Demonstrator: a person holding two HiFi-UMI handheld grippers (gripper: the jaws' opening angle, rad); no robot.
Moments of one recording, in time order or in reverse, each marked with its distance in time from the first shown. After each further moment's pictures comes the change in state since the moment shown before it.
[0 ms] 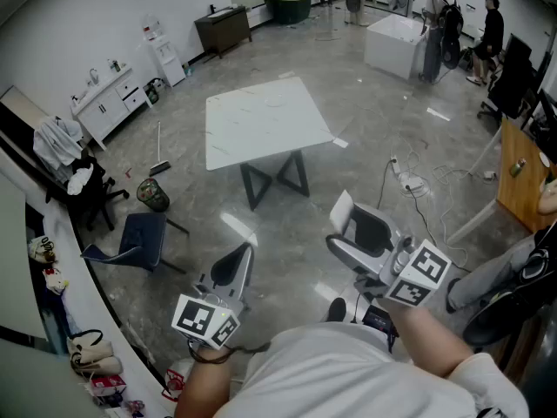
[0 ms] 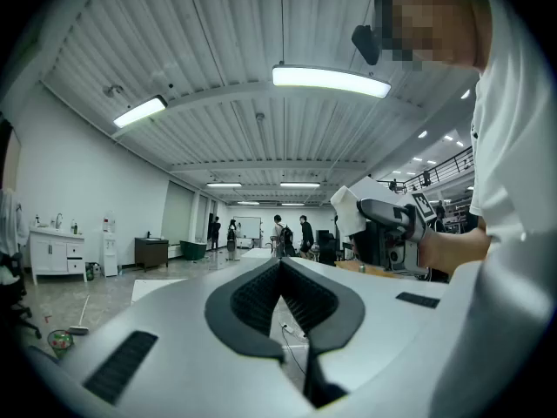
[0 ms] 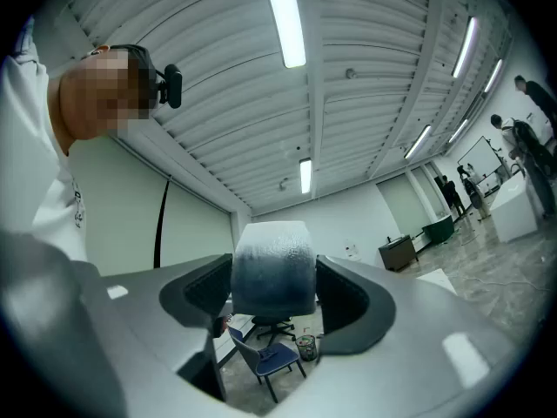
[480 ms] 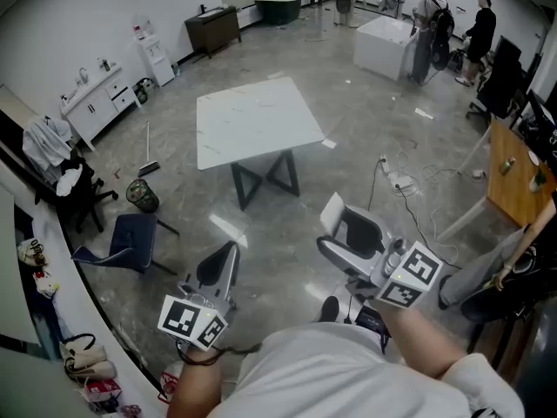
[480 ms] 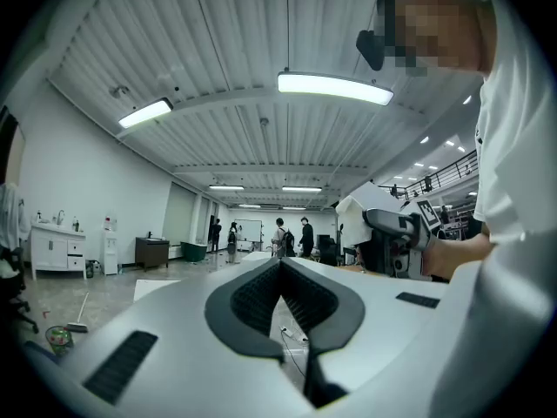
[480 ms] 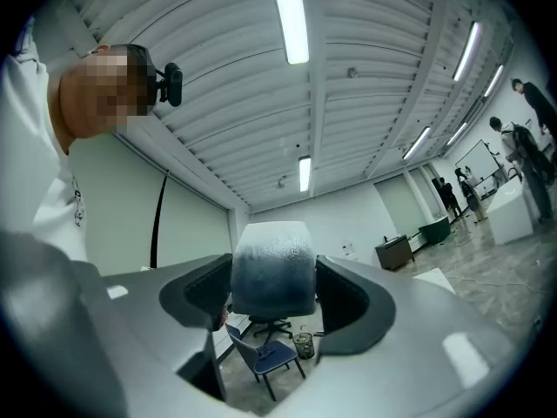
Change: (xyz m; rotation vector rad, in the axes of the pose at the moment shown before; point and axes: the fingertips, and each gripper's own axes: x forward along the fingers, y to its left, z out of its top) left arm -0.024 0.025 0.006 -0.018 -0.021 0.008; right arm 0.015 0.018 -0.016 -0.006 0.012 -0.020
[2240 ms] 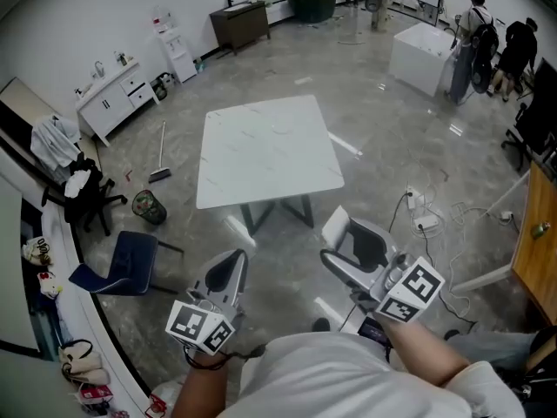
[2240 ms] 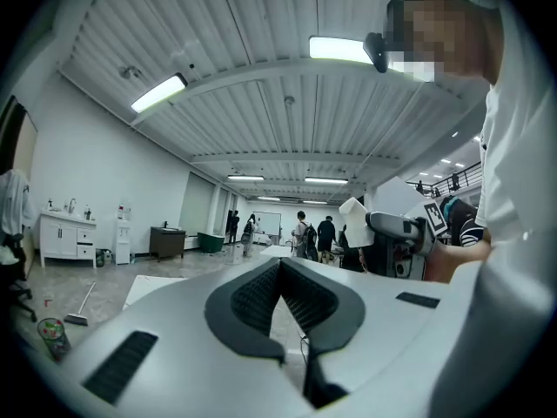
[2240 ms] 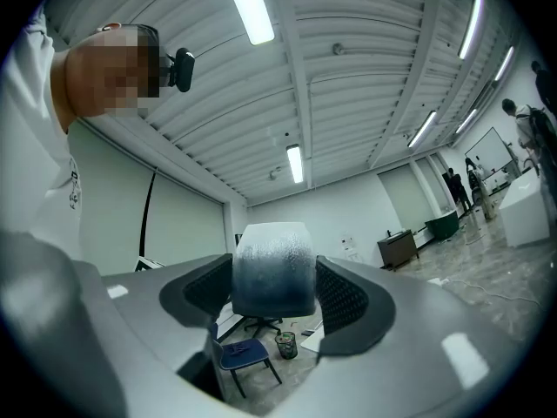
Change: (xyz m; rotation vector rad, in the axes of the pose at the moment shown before) left arm 0.293 0.122 -0.027 -0.060 0.049 0.124; right arm 0.110 -0.314 0.021 -0.003 0.063 0.058
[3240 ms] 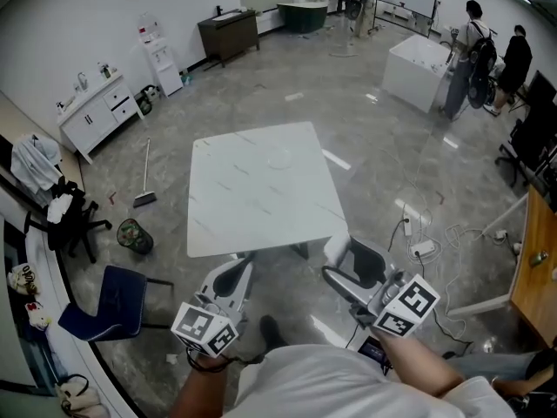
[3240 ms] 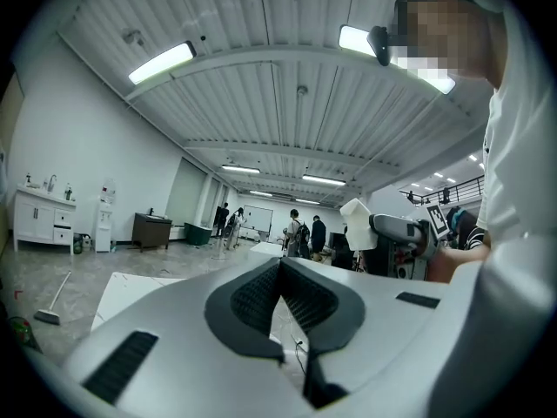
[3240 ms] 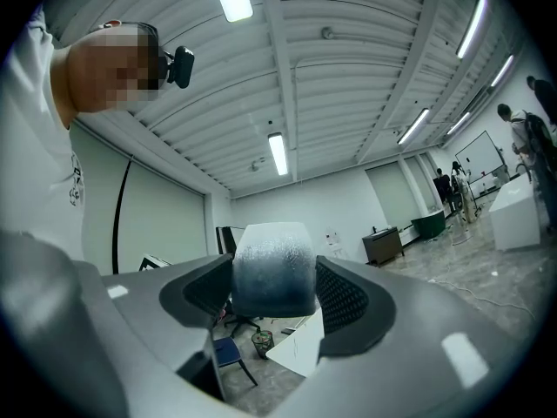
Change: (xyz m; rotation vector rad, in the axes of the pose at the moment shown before) left arm 0.170 0.146 0.005 -0.068 0.025 -0.101; right arm 0.139 -0.152 -0.004 -0.002 0.048 -0.086
